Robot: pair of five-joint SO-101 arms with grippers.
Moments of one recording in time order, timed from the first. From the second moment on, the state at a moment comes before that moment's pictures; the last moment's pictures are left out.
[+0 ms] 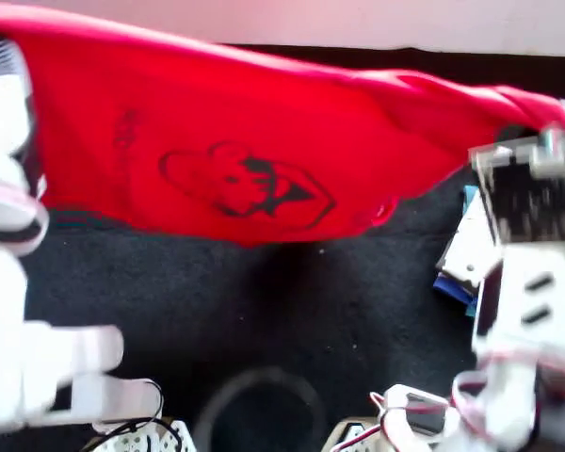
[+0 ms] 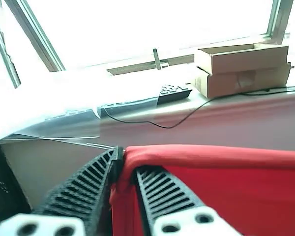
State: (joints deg) left arm -15.0 -5.3 -94.3 95.0 -37.2; right arm 12.6 -48.8 -16.9 70.6 37.8
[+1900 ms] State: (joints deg) left arm -14.5 34.0 -21.6 17.4 -51.3; right arm -4.5 8.0 16.5 -10.0 53.1
